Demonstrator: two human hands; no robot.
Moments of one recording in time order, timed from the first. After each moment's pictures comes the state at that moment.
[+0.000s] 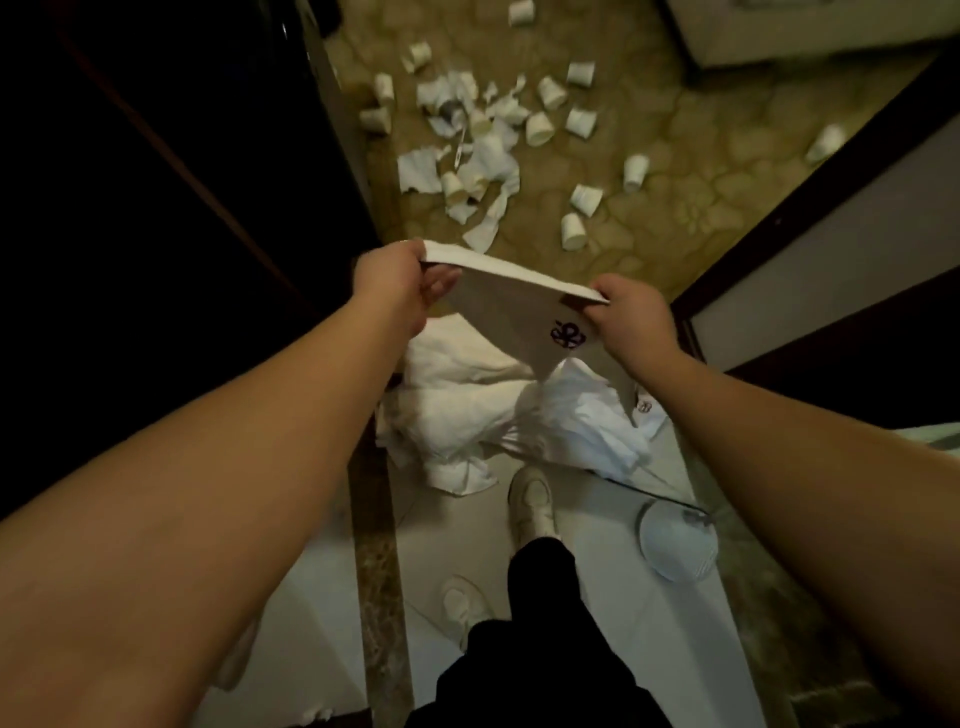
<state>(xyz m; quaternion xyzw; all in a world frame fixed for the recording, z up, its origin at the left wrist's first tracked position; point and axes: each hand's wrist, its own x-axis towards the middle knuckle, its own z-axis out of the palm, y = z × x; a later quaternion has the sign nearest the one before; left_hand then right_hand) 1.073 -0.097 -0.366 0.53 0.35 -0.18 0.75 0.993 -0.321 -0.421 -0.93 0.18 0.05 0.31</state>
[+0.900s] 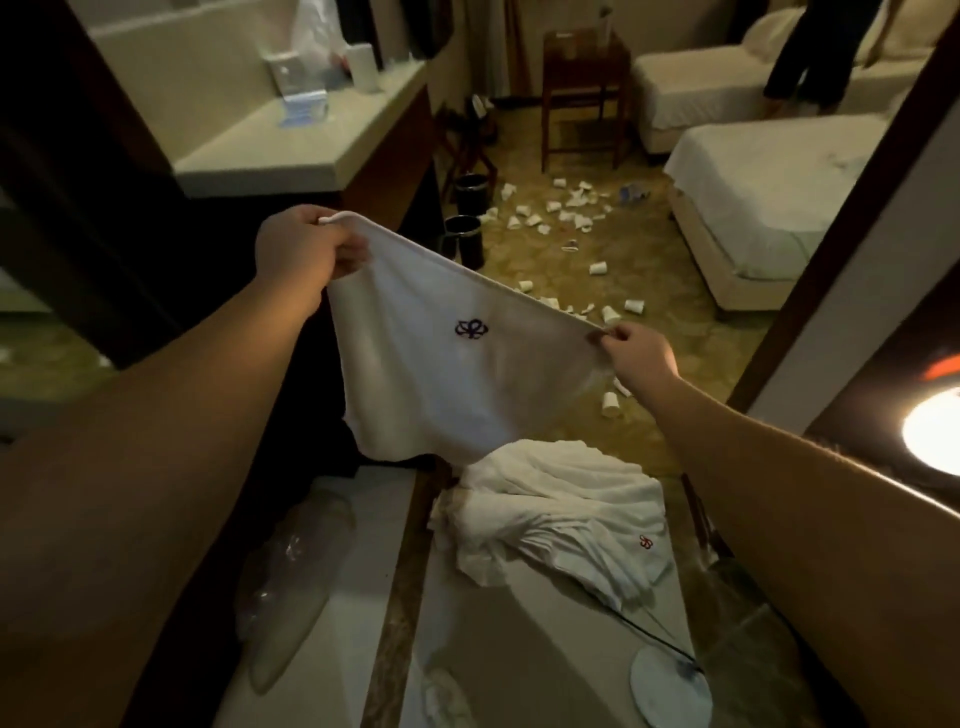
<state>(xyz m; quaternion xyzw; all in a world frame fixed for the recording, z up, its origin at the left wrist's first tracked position) 0.859 -0.031 0.025 0.76 0.13 0.17 0.61 0.865 -0.379 -0.132 -0.89 0.10 -0.03 0.45</state>
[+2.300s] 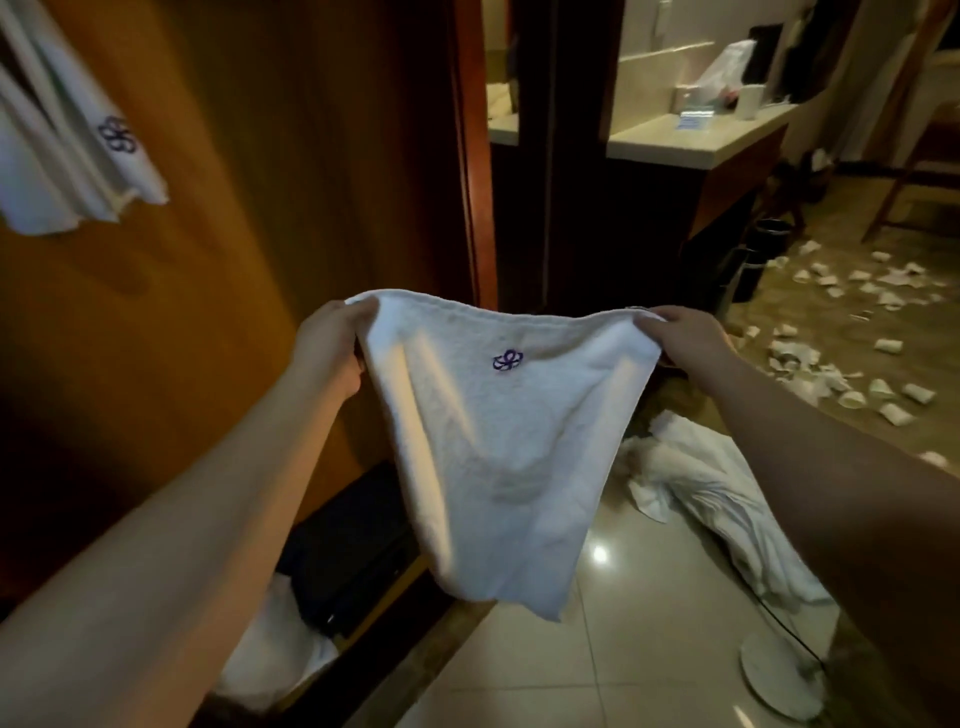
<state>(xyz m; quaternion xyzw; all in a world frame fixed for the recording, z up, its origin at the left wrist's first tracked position) 0.094 0.102 0.024 0.55 0.35 0.33 0.68 0.357 -0.184 -0.016 -0.81 -0.21 0.10 0.54</state>
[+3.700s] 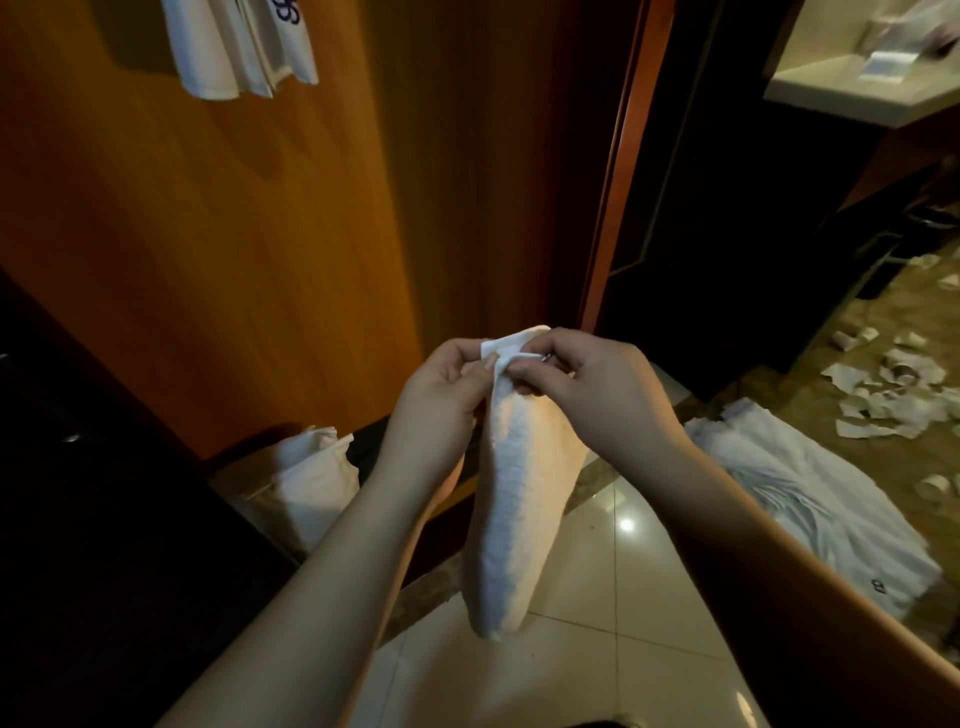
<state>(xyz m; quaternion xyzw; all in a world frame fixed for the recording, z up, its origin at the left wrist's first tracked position) -0.049 -0.033 -0.010 0.60 0.29 0.32 0.67 0.092 -0.119 0.000 -0.73 -0.53 0.06 0.42</state>
